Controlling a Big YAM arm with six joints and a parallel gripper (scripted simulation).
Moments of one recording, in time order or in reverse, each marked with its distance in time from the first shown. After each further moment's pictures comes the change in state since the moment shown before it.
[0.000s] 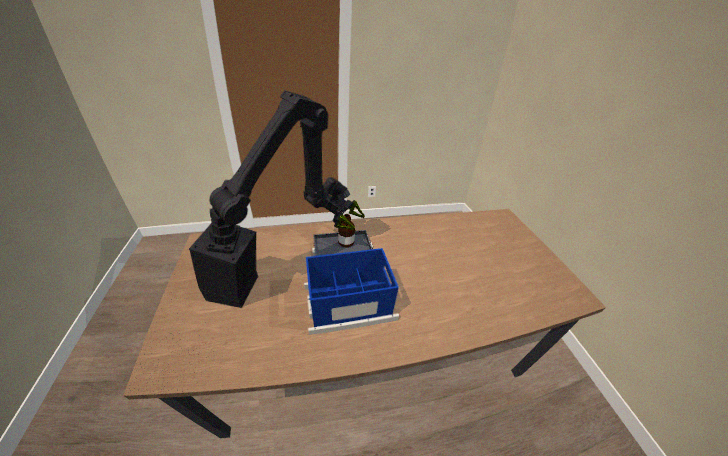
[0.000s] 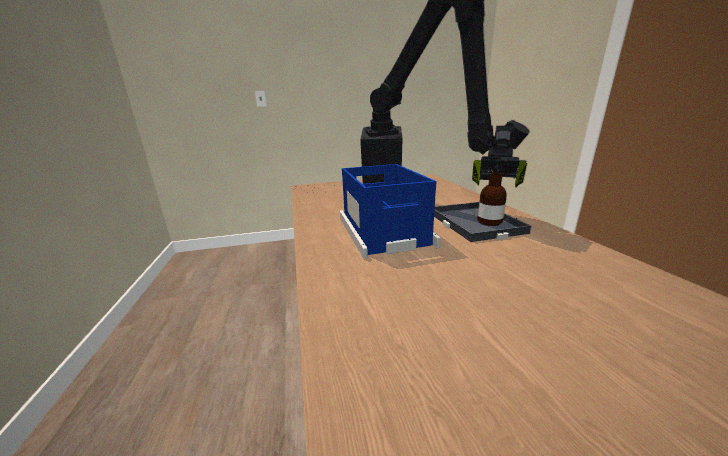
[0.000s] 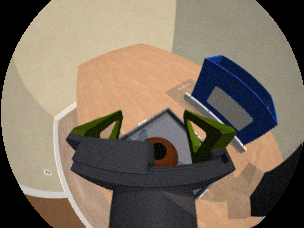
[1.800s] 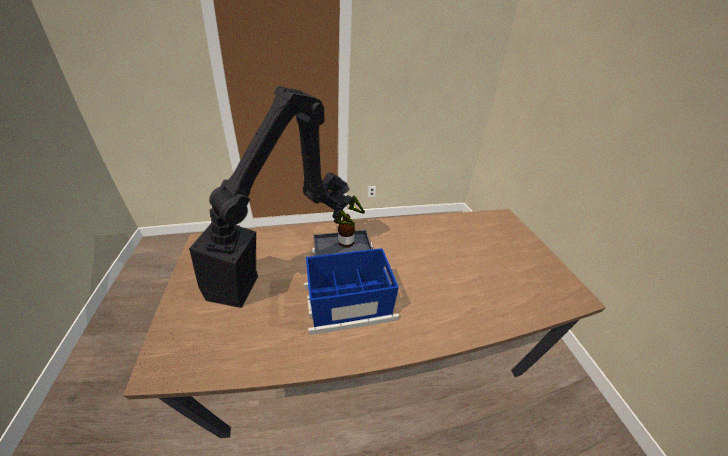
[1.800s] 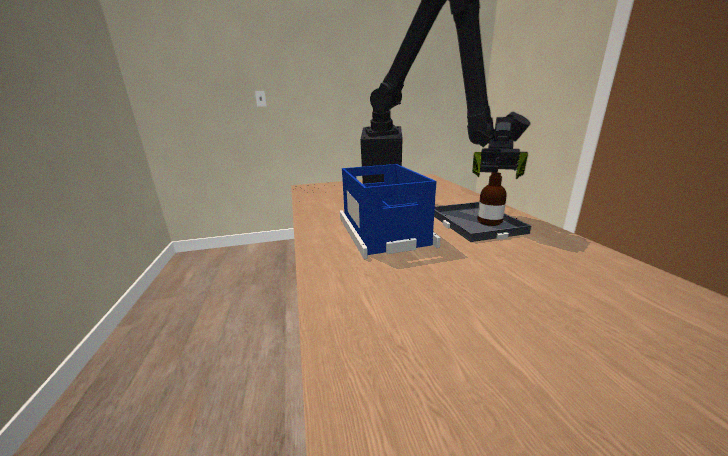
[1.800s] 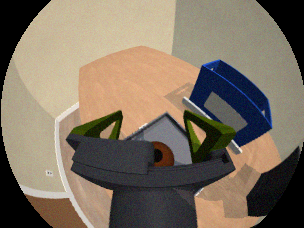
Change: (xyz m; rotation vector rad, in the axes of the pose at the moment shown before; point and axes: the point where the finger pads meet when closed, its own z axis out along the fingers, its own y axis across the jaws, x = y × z) arm -0.022 -0.002 -0.009 -0.001 -0.004 0.005
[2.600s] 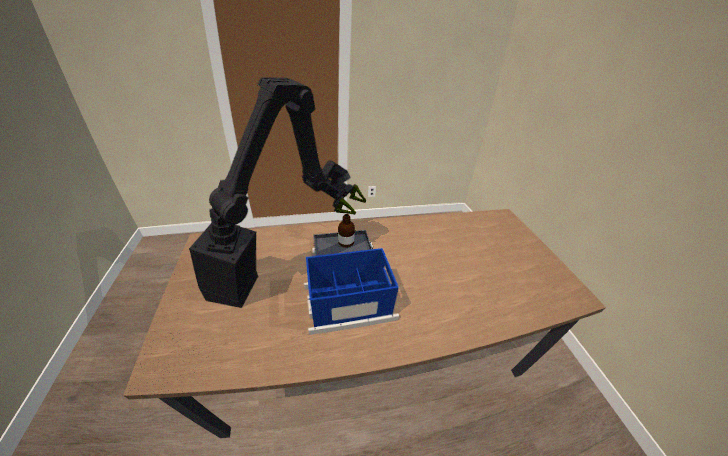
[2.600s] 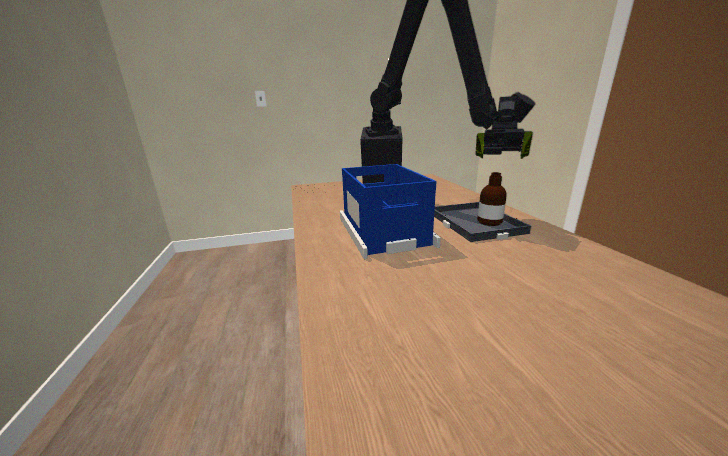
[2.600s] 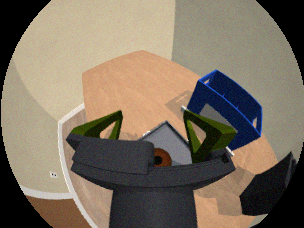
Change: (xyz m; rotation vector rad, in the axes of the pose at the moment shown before) arm -0.051 0.004 -0.017 -0.003 -0.004 0.012
